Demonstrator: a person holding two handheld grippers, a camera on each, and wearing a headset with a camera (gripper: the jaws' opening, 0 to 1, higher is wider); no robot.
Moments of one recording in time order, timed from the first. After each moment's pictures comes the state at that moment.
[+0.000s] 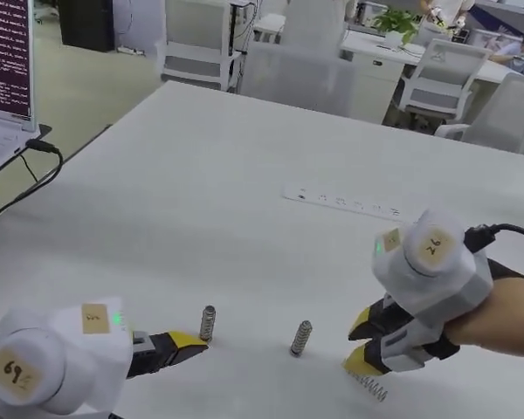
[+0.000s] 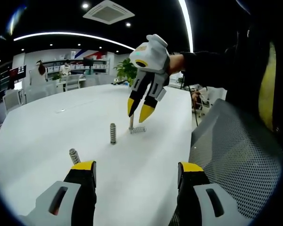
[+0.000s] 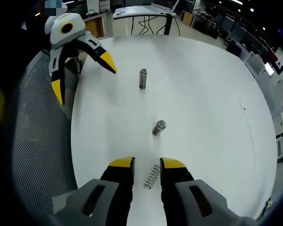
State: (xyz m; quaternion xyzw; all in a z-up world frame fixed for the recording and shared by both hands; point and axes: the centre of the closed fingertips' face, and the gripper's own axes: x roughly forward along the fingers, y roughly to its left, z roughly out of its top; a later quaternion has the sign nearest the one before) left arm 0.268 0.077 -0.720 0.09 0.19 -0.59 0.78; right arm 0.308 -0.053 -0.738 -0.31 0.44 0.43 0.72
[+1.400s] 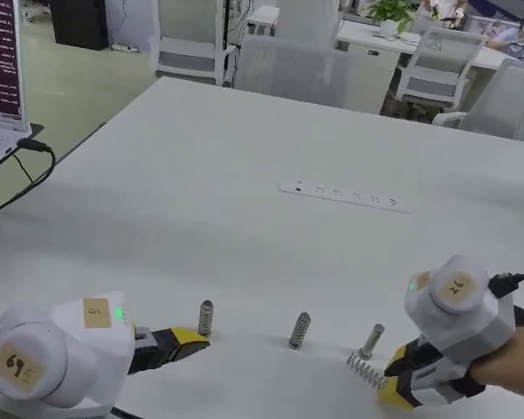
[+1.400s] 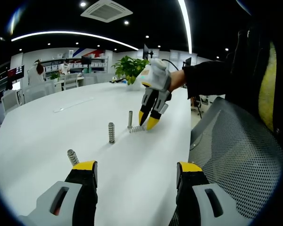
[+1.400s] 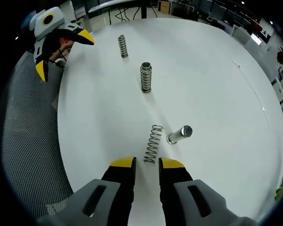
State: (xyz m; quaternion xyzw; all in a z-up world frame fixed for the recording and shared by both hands) left arm 0.266 0.077 -0.721 0.10 0.19 -0.60 0.77; right arm 0.291 -0.103 -0.792 -0.25 0.50 0.37 0.74
